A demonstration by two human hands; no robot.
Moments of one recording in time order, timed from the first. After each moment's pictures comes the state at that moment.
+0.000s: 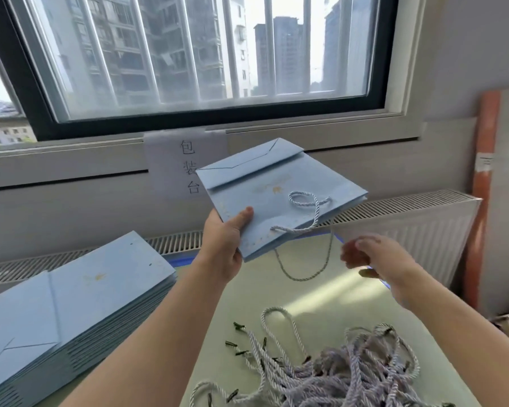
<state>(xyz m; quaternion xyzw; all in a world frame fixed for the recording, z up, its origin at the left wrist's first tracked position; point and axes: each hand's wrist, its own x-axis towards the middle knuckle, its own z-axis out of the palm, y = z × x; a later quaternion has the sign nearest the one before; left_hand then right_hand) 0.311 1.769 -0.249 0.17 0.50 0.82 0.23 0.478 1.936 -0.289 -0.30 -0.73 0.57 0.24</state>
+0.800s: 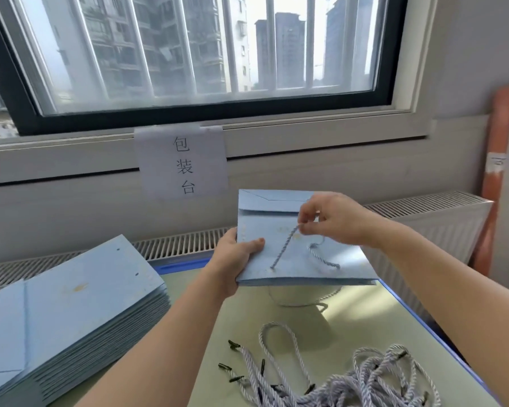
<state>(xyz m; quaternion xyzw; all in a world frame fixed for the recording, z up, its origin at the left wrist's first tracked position) 0.277 1.794 -0.290 0.18 0.65 0.68 0.29 0.403 1.939 -0.222 -0.11 -0.97 0.19 0.15</state>
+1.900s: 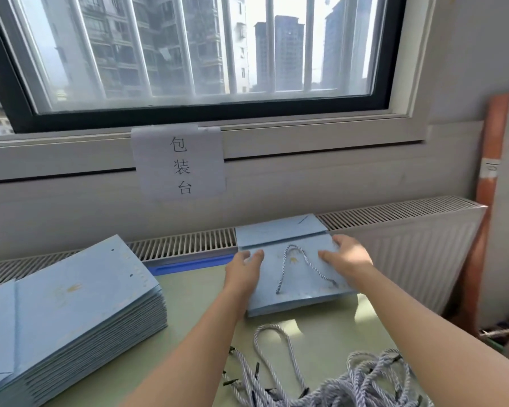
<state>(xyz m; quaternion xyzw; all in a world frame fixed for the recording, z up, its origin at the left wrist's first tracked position) 0.280 1.818 -0.341 0.17 0.77 0.58 0.21 0.387 1.991 -0.330 -0.40 -0.81 0.37 0.21</state>
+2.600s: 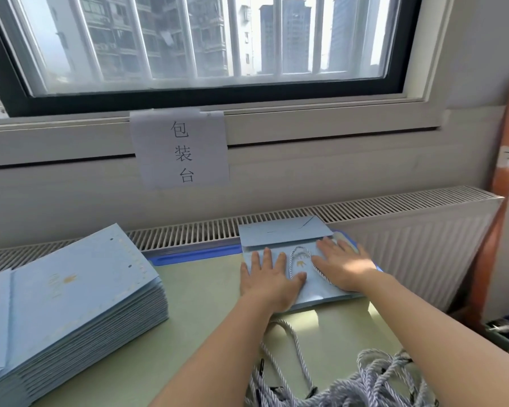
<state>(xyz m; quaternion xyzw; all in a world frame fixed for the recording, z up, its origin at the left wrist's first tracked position) 0.299 1.838 -0.353 0.39 0.91 0.06 0.14 0.377 1.987 -0.352 -0.31 -0.94 0.08 -0.06</state>
